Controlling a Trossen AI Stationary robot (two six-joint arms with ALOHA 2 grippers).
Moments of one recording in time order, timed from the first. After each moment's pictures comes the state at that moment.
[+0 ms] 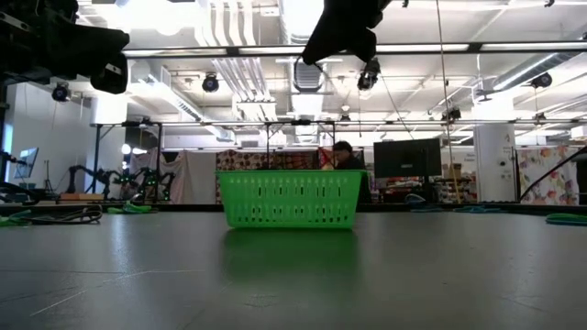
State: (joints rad) left arm -0.01 0.08 0.07 0.11 0.17 0.04; right arm 0.12 1.63 1.38 -0.54 0.18 0.29
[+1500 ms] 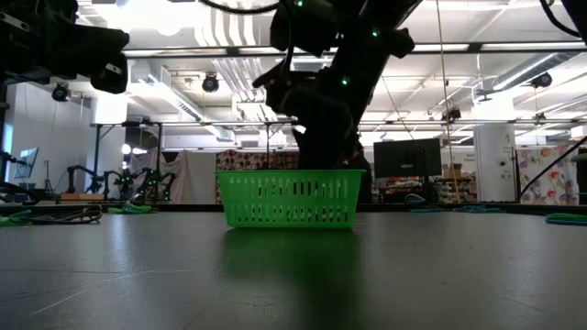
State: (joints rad) left arm -0.01 0.08 0.07 0.11 0.17 0.04; right arm 0.10 2.00 1.38 -0.47 0.12 0.26
